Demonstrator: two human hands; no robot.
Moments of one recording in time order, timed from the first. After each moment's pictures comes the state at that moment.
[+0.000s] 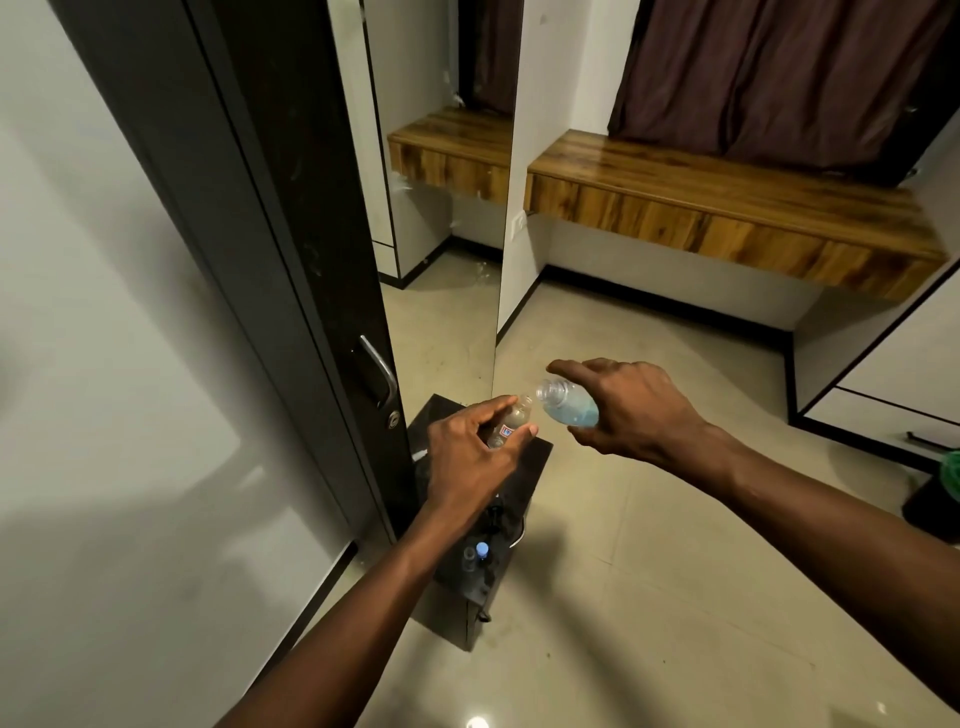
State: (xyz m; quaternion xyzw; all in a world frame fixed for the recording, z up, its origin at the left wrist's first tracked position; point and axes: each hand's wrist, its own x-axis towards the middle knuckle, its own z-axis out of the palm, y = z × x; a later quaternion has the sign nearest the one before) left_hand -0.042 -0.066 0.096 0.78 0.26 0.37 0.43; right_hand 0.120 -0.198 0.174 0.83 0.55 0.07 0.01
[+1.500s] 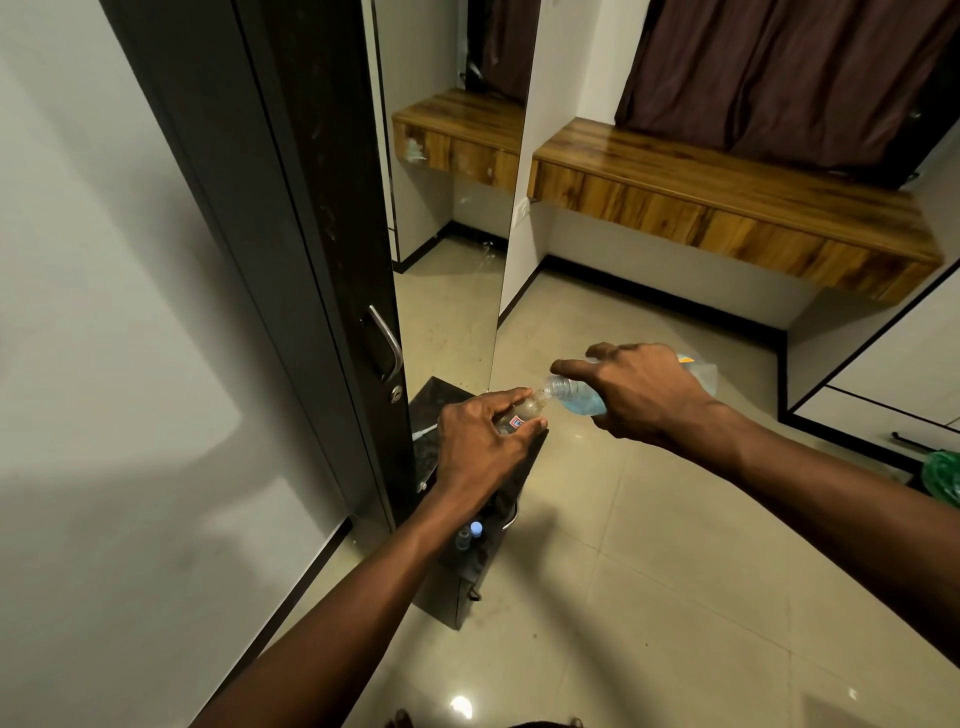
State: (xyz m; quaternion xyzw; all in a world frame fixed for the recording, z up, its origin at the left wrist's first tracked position) left_hand -0.045 -0.079 0.092 0.80 0.25 0.35 0.42; right_hand 0.115 -0.197 0.182 0.79 0.58 0.10 0.16
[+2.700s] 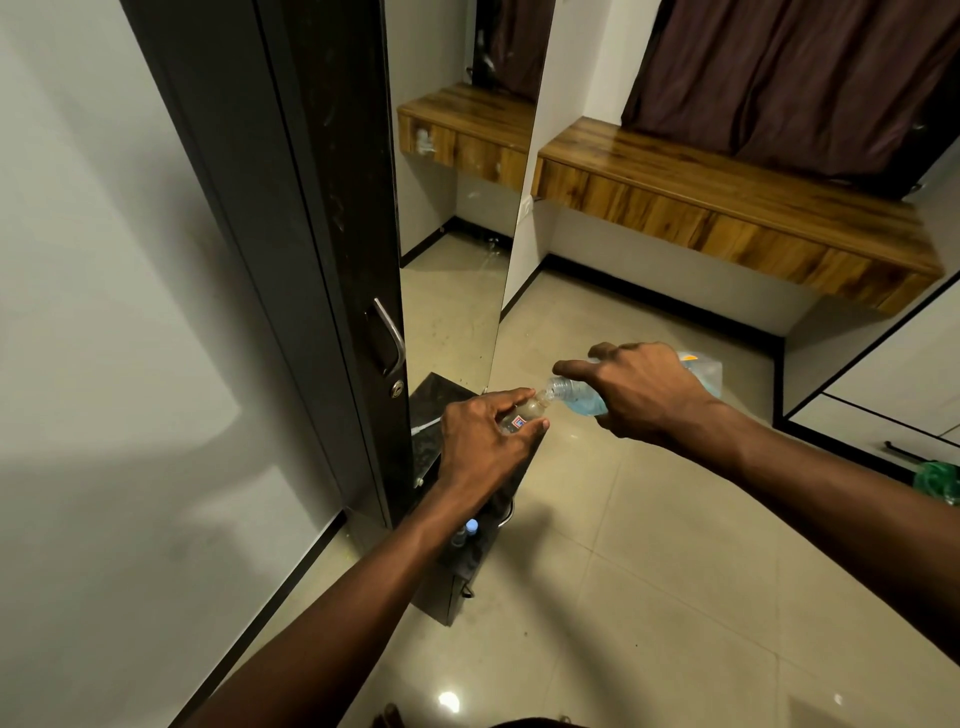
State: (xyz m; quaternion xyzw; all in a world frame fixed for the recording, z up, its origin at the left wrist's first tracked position) left_hand -0.044 -0.081 0.090 0.79 0.25 0.36 0.43; right_hand 0.110 -0.195 0.192 0.79 0.57 0.10 0.20
